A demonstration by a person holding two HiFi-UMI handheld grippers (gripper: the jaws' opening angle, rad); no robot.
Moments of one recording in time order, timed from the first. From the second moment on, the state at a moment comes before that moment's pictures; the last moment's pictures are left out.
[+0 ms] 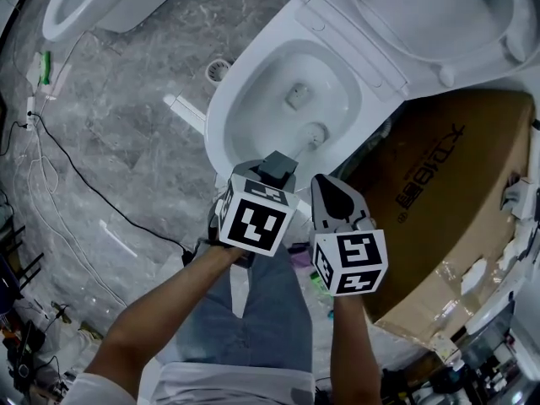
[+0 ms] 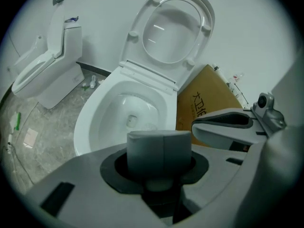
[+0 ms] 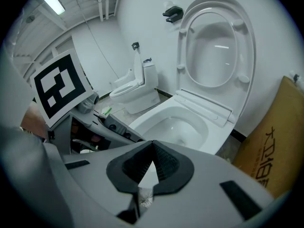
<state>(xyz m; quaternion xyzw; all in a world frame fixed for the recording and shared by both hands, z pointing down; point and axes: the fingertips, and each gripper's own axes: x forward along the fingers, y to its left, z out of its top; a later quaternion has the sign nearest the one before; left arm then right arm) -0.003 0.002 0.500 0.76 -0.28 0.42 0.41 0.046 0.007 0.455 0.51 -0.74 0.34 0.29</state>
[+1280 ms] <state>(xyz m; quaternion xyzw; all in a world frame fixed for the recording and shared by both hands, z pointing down) 0.004 -0.043 0.526 0.77 -0.31 0.37 0.41 0.043 -0.008 0.469 0.52 -0.73 0.35 0.28</state>
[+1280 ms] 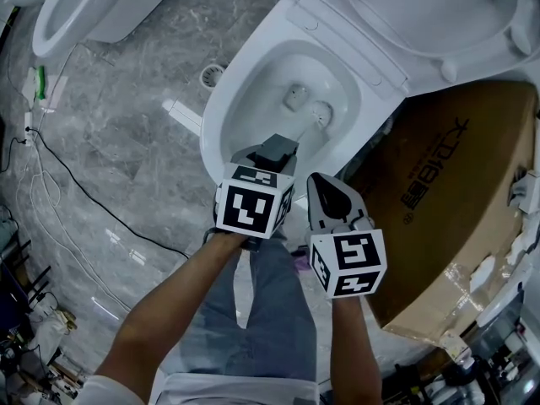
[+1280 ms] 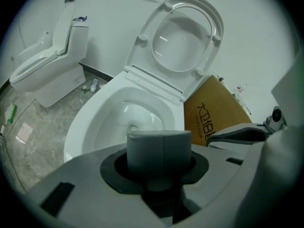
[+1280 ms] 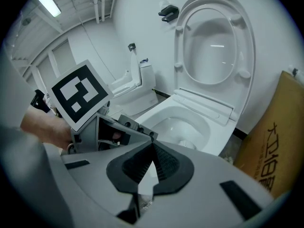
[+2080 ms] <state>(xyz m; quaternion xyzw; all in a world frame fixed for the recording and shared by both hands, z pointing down) -0.002 -0.091 0.541 0.78 -0.32 0.37 0.39 0.047 -0.015 0.483 0.53 -0.72 0.36 0.28</state>
